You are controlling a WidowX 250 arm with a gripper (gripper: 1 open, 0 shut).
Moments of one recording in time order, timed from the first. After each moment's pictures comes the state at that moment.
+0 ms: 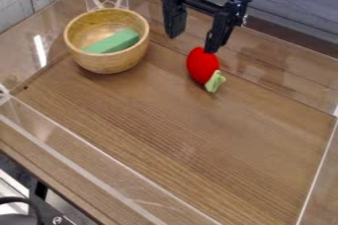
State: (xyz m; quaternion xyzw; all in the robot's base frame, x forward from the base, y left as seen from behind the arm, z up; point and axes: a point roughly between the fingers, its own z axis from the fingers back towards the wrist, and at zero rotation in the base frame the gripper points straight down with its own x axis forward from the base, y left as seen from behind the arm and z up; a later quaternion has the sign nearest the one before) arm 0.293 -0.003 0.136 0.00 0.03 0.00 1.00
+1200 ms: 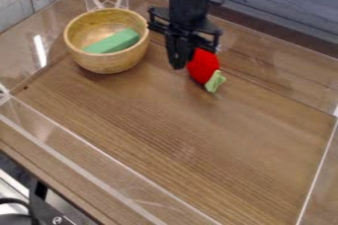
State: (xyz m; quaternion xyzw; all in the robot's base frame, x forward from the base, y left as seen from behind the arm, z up) arm 0.315 0.042 0.073 -0.01 -0.03 0.01 1.00
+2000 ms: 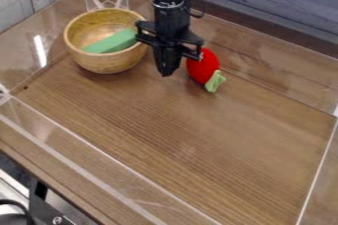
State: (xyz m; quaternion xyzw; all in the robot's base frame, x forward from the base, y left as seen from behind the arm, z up) arm 0.329 0.066 0.038 -0.01 -0.03 0.04 1.00
